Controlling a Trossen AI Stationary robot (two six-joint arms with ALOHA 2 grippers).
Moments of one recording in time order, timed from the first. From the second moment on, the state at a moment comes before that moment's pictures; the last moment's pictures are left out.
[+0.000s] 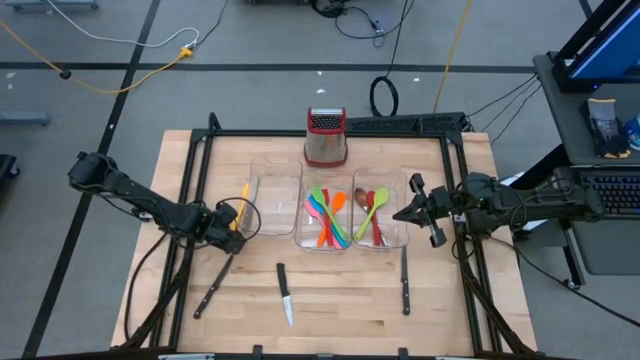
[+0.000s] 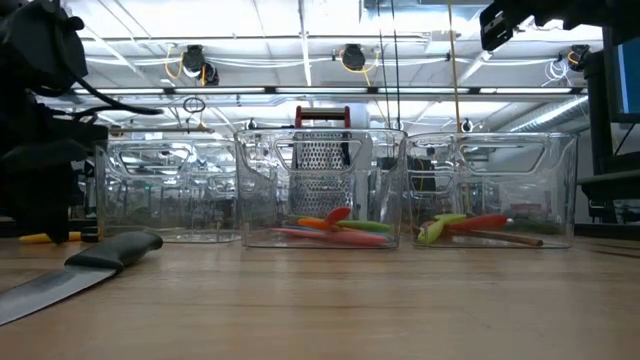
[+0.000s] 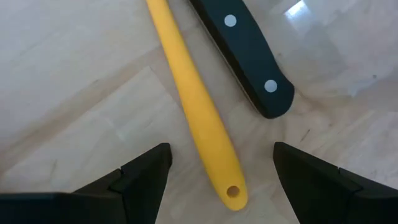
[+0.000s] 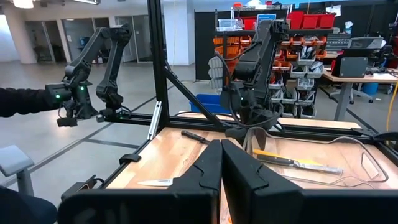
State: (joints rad) left arm -0.36 1.09 0.34 -0.68 -0.29 -1.27; right arm 0.00 0.58 0.43 0.19 -0.26 0.05
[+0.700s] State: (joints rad) left arm -0.36 1.09 0.33 -0.68 -0.31 -1.30; right arm 0.00 0.58 0.43 0.20 -0.26 0.07
